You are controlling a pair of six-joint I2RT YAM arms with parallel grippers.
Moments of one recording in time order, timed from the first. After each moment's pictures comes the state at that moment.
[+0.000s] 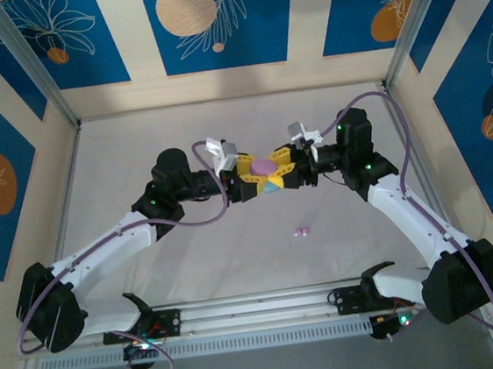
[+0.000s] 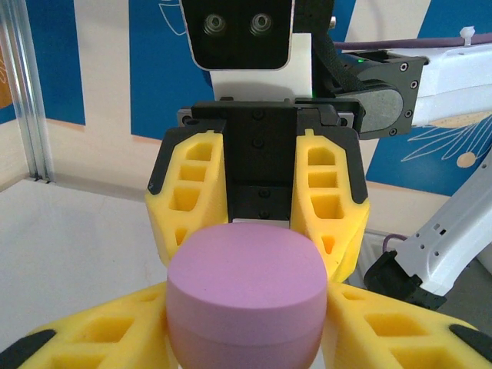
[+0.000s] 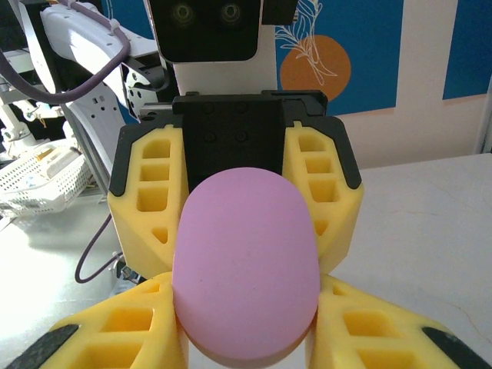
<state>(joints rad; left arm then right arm) -0.72 1.27 0.94 0.31 0.74 -0.13 0.31 1.17 0.95 -0.03 -1.30 -0.10</state>
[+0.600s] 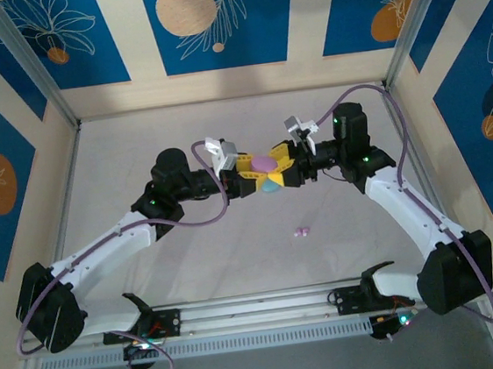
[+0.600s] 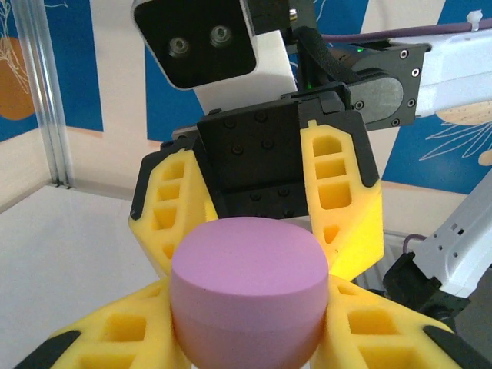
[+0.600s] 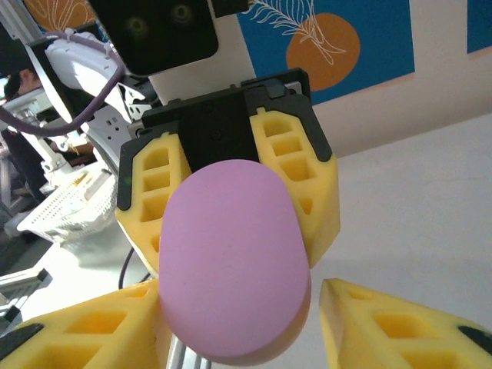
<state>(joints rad) -0.72 1.27 0.94 0.31 0.70 -0.08 0.28 1.23 1.01 -0.13 -1.34 0.02</state>
